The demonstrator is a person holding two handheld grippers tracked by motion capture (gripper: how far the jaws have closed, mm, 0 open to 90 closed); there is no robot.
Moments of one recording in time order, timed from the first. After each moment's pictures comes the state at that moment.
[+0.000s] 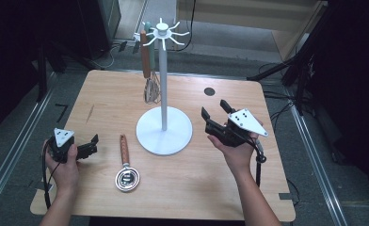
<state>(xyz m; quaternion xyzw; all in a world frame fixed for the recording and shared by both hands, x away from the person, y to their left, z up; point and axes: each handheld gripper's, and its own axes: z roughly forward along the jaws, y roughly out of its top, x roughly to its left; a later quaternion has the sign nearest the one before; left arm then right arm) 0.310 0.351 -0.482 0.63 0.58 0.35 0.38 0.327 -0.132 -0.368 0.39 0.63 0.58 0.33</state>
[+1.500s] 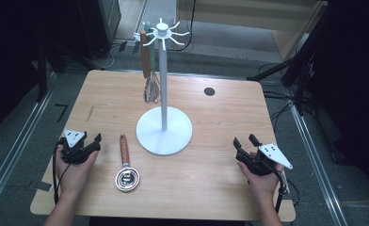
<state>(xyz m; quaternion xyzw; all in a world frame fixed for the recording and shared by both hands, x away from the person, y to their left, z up) 0.305 0.319 -0.477 0.64 0.59 0.34 0.36 0.292 -0.226 -0.469 0.50 0.60 0.53 0.32</state>
